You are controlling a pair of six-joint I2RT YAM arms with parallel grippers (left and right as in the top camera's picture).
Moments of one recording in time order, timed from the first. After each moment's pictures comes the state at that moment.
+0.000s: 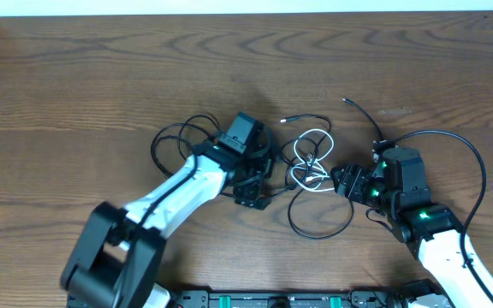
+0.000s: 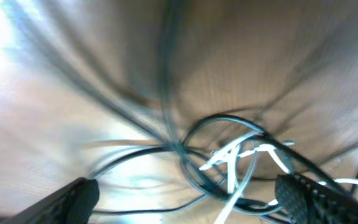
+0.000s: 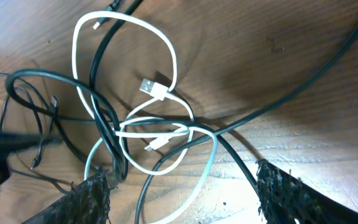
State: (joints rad) left arm -0.55 1.64 0.96 -0.55 0.42 -1.88; right arm 0.24 1.06 0.51 -0.34 -0.23 0.65
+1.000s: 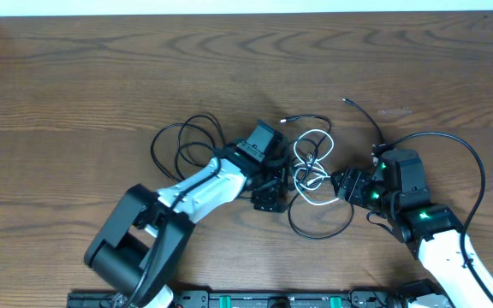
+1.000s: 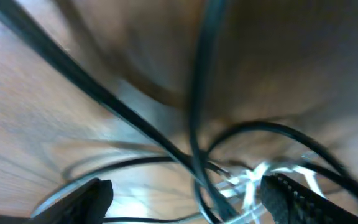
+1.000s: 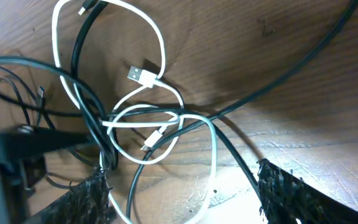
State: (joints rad) left arm -0.66 1.79 0.96 -0.38 0.46 -2.09; right arm 0.24 1.06 0.51 -0.39 -0.23 0.64
